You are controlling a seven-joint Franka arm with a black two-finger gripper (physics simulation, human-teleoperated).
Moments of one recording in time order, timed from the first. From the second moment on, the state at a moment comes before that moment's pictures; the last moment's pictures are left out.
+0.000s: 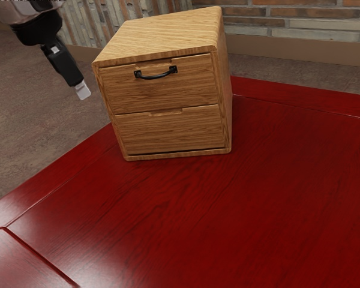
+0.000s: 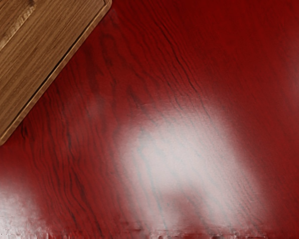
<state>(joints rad) -0.12 -0.09 0.24 -1.24 0.02 1.37 0.49</state>
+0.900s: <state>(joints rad) -0.12 -0.13 0.07 -1.64 0.21 2.07 0.85</state>
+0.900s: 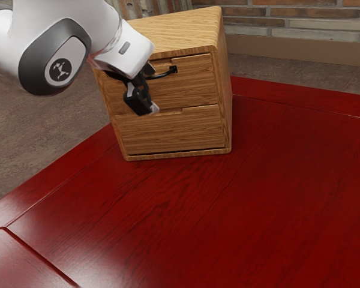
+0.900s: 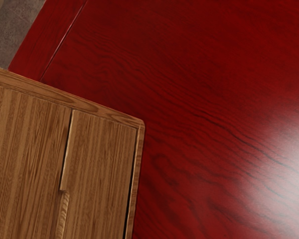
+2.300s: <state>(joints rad) -0.02 0.25 0.22 -1.38 0.13 2.27 1.08</state>
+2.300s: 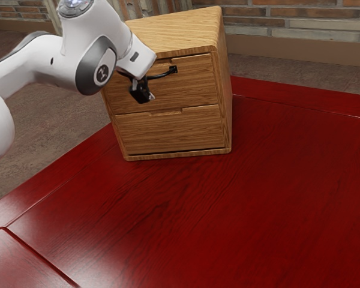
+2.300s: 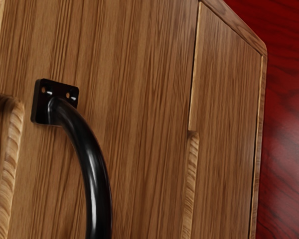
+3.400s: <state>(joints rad) -0.12 0.07 0.22 -1.62 0.13 2.27 0.90</state>
